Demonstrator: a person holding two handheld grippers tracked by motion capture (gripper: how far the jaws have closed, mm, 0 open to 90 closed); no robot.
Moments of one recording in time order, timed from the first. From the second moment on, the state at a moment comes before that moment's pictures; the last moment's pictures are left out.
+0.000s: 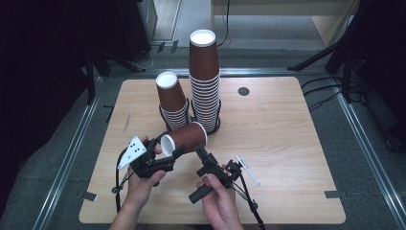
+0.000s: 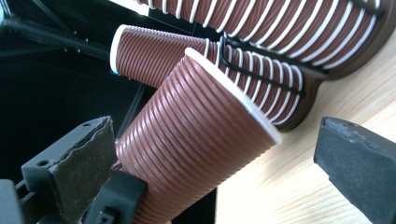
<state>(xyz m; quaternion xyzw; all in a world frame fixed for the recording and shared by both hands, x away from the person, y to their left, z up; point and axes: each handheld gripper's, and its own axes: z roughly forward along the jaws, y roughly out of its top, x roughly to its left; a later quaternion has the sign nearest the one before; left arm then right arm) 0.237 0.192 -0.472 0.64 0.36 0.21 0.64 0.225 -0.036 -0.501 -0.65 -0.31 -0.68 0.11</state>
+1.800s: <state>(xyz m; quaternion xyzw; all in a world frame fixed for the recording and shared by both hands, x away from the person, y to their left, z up) 0.235 0.178 -0.482 0.65 0.33 0.21 0.65 0.258 -0.016 -0.503 -0.70 -0.18 -0.64 0.26</state>
